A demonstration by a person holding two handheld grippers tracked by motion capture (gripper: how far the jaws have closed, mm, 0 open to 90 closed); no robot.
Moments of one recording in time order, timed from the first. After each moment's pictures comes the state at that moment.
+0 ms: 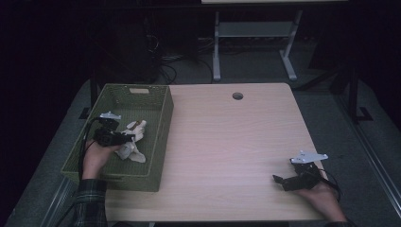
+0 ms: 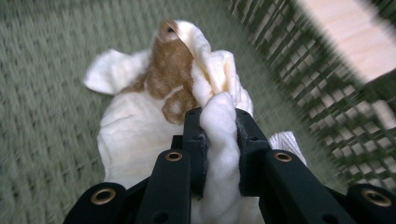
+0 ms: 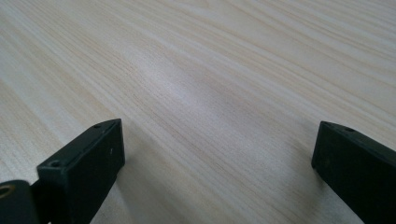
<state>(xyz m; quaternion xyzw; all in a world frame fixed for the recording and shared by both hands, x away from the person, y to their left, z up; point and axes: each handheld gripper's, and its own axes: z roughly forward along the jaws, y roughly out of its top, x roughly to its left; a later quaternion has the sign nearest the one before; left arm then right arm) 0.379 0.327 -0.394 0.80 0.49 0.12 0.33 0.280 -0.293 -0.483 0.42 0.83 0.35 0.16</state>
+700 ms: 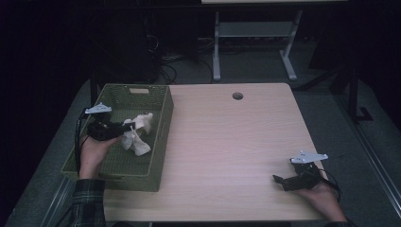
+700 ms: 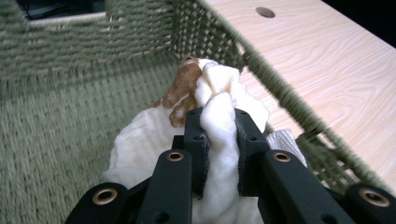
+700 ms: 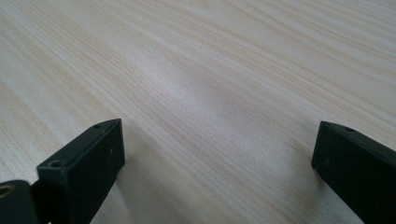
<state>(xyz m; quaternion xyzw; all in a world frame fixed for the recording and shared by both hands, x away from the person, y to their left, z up) 0.369 0.323 -0.357 0.76 0.46 0.14 0.43 0.280 -0.293 -0.483 0.42 0.83 0.35 0.16</state>
